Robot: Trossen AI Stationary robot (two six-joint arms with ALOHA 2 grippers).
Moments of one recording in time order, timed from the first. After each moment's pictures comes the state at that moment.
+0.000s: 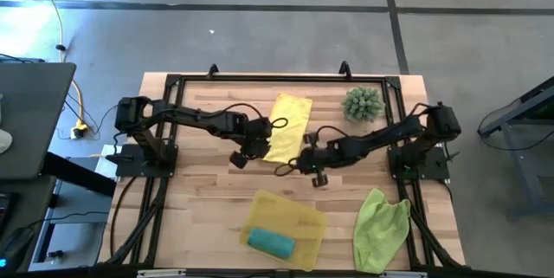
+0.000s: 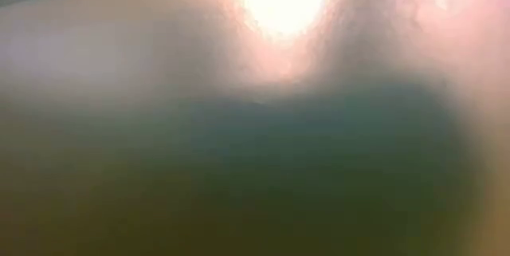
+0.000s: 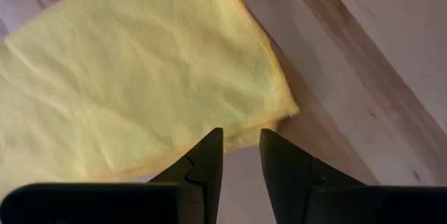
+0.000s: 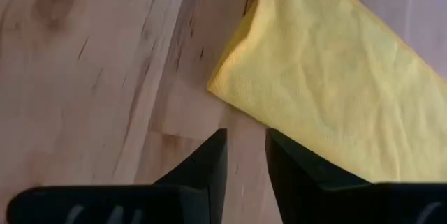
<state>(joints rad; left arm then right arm) 0.22 1.71 1.07 -0.55 -0.02 0.80 0.14 1.67 0.94 -0.32 0.28 -0.24</state>
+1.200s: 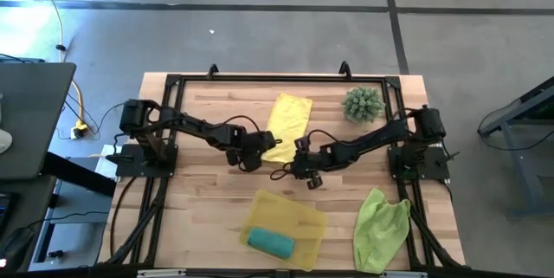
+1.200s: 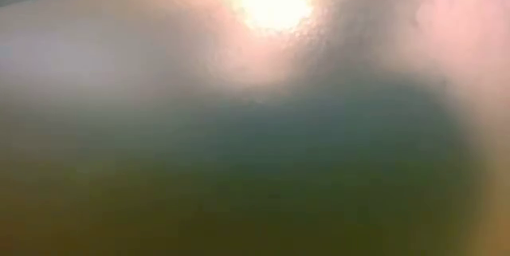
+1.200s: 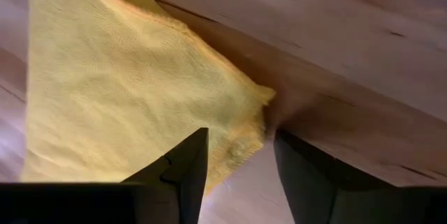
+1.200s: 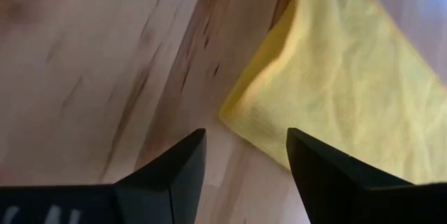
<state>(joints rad) 0.15 1.77 0.91 -0.30 -0.18 1.32 0.14 1.81 0.94 -0.16 0.28 -0.37</state>
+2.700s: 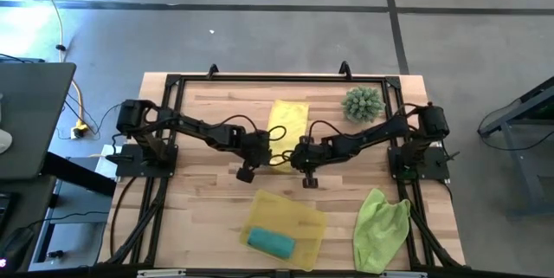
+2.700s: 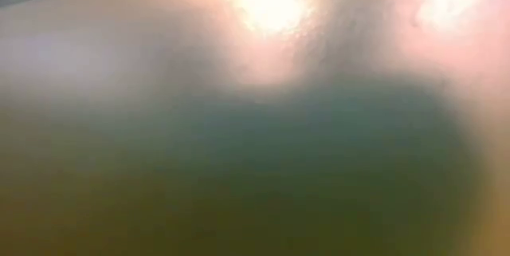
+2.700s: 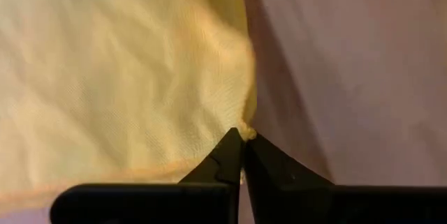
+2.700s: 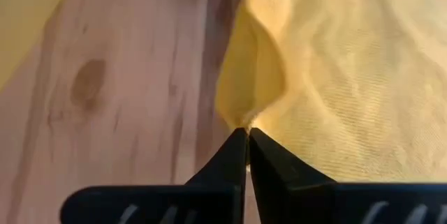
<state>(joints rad) 0.13 1.73 0.92 -0.24 0.07 0.38 0.08 1.77 0.94 -0.16 0.04 -0.02</state>
